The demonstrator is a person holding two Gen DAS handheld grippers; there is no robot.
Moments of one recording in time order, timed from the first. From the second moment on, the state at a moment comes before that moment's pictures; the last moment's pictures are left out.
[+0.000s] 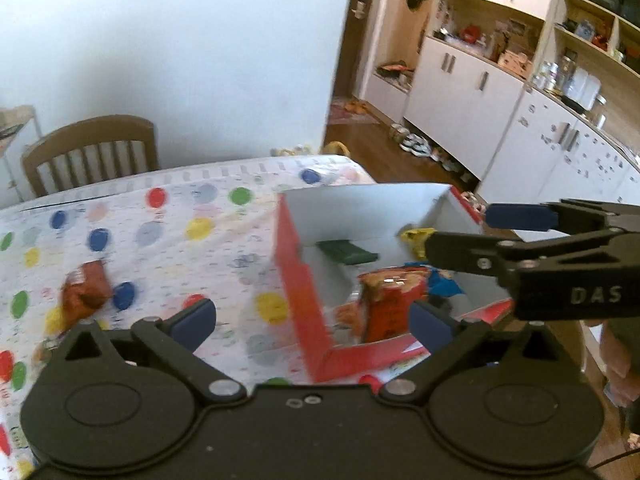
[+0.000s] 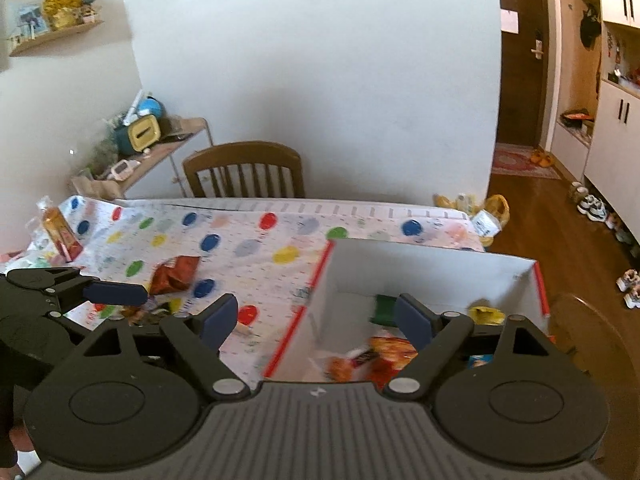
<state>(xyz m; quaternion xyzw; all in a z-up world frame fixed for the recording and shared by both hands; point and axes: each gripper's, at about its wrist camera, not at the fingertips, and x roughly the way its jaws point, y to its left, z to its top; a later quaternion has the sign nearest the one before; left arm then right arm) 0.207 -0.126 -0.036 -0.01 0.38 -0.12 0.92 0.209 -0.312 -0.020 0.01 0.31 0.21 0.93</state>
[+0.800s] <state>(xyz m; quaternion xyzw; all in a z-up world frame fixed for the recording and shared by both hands) 0.175 0.059 -0.050 -0.03 0.35 -0.01 0.93 0.192 -0.173 -0.053 -0.03 0.33 0.23 0.91</state>
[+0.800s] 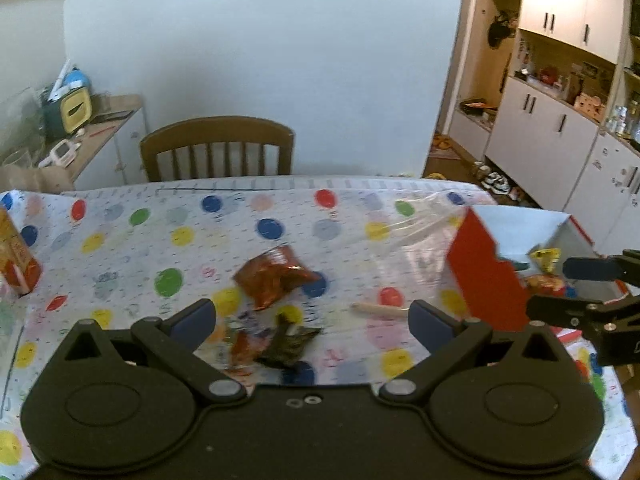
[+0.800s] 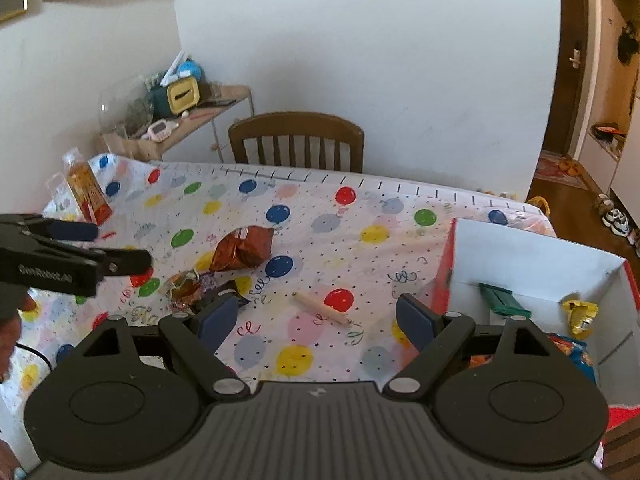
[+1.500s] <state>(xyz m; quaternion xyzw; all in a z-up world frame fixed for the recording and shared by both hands) 0.220 0.139 -0.141 -0.05 0.44 0.05 0.89 0.289 -0.116 -0.142 -0.09 0.40 0.22 0.88</state>
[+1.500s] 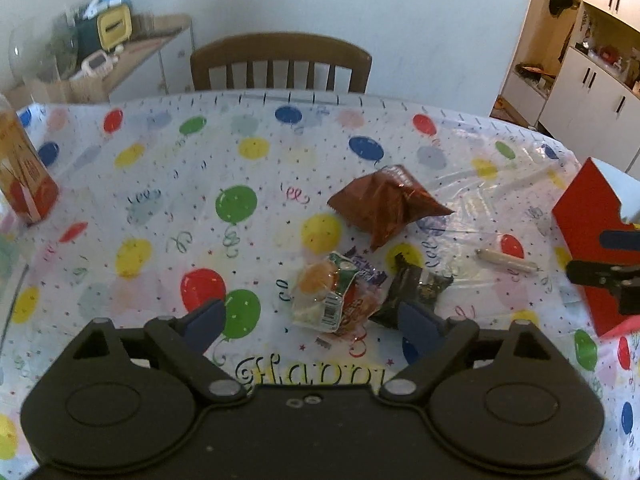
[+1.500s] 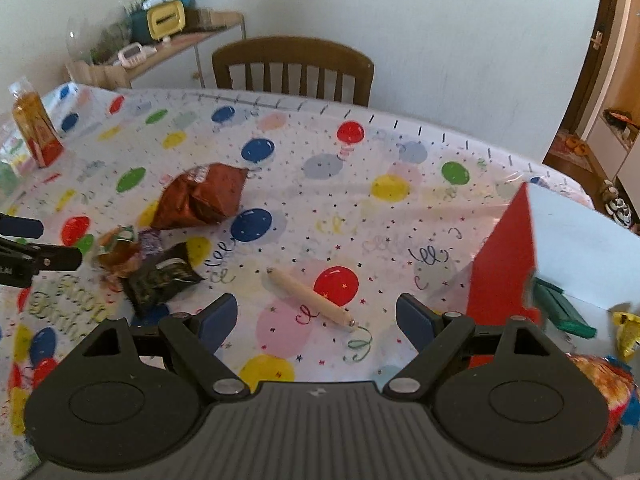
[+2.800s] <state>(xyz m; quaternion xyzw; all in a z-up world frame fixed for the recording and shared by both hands) 0.276 0.169 -0.185 -0.15 0.50 0.02 0.85 0.319 -0.067 -0.193 -0.15 0.41 0.25 0.86</state>
